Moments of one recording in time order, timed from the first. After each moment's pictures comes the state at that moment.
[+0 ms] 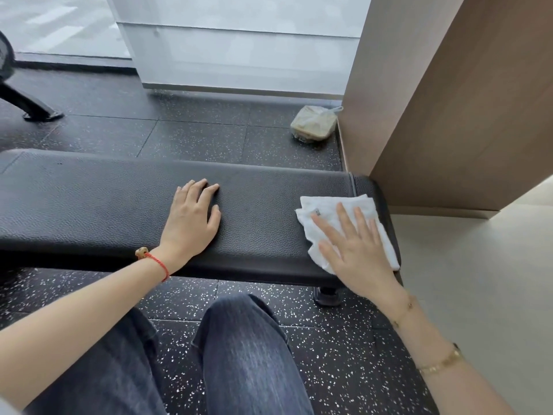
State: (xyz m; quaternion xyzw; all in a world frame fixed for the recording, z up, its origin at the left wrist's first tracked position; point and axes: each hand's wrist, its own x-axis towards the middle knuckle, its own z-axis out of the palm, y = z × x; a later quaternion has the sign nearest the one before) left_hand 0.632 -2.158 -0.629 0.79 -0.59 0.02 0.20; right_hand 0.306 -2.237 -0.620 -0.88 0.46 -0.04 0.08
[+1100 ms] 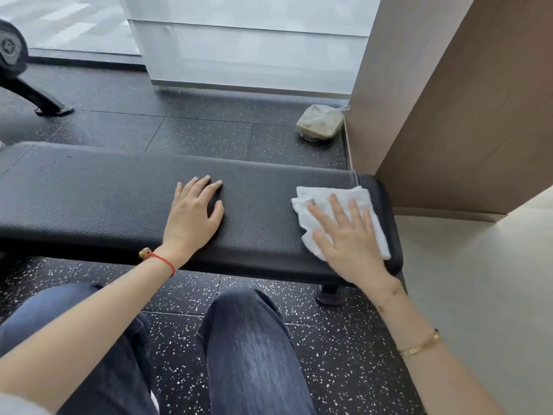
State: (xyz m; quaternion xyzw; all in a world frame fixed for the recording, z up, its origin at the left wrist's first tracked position) left_hand 0.629 -2.155 -0.630 0.80 -0.56 0.02 0.23; right_hand 0.326 -2.248 -0.618 -0.88 0.46 -0.03 0.07
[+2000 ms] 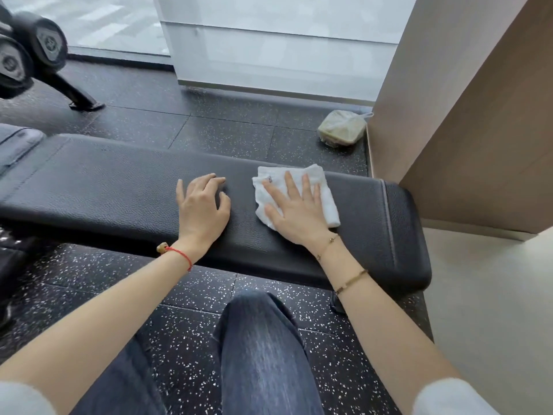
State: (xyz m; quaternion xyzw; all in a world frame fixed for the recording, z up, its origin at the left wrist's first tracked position) left_hand 0.646 -2.146 -0.622 0.83 -0.47 0.07 0.28; right_hand 0.473 -2.249 -0.606 -0.92 0.38 -0.02 0.13
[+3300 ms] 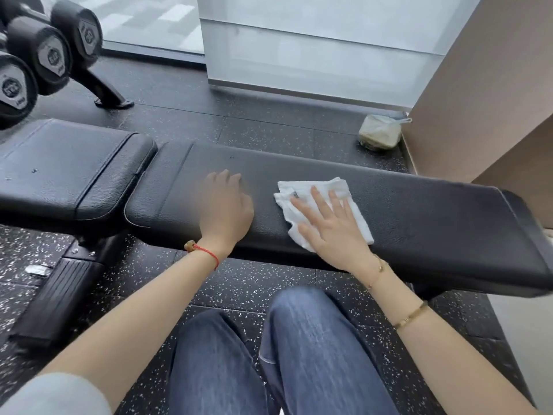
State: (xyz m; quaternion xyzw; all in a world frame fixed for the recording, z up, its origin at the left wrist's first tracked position) left_hand 0.891 -2.037 -0.629 0.85 -0.47 0.06 0.22; right_hand 0.672 -2.110 -0.613 -0.92 0.39 -0.03 0.08
